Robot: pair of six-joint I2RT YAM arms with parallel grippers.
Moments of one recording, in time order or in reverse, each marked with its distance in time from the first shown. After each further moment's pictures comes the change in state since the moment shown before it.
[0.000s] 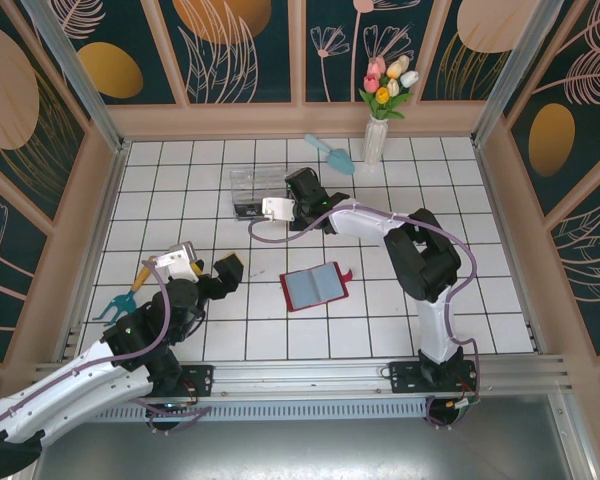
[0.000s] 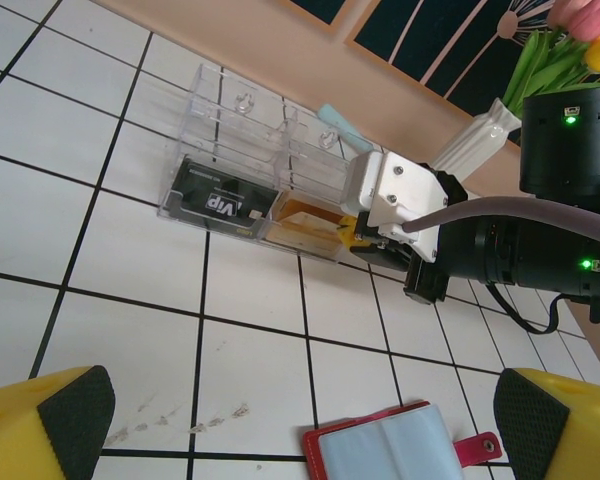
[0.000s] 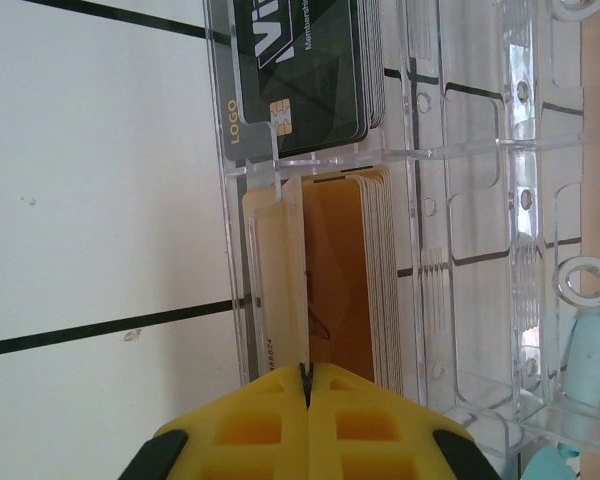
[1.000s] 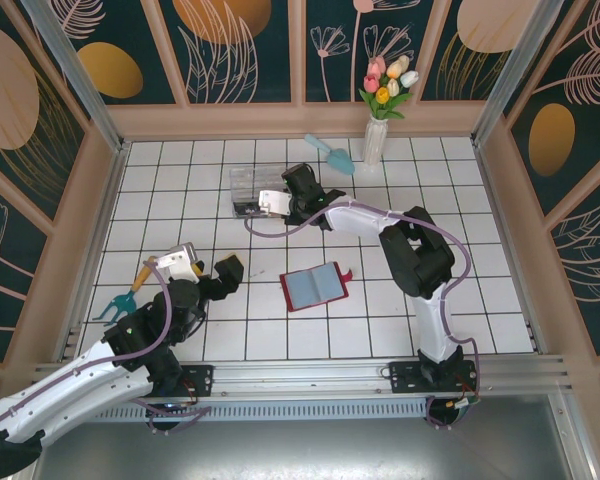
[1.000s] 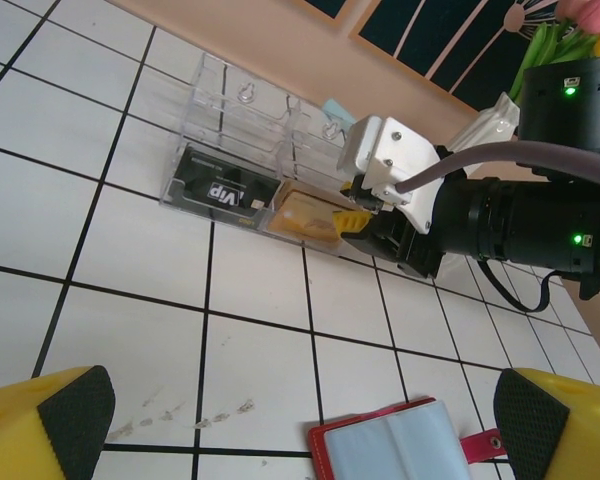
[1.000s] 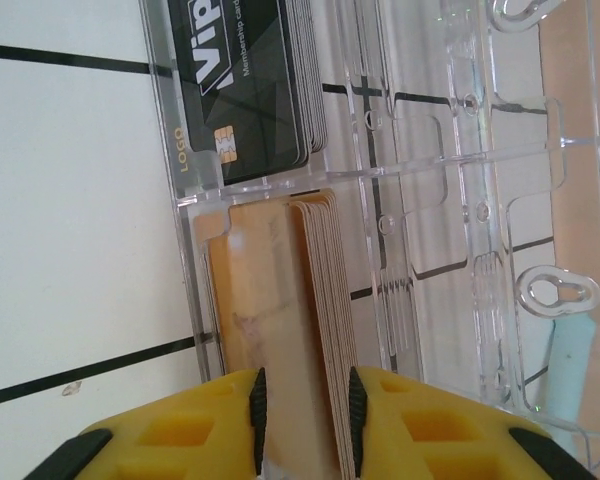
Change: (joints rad) left arm 0.000 0.000 -0.011 0.000 0.000 -0.003; right arm 0.000 0.044 0.065 0.021 0.019 0.053
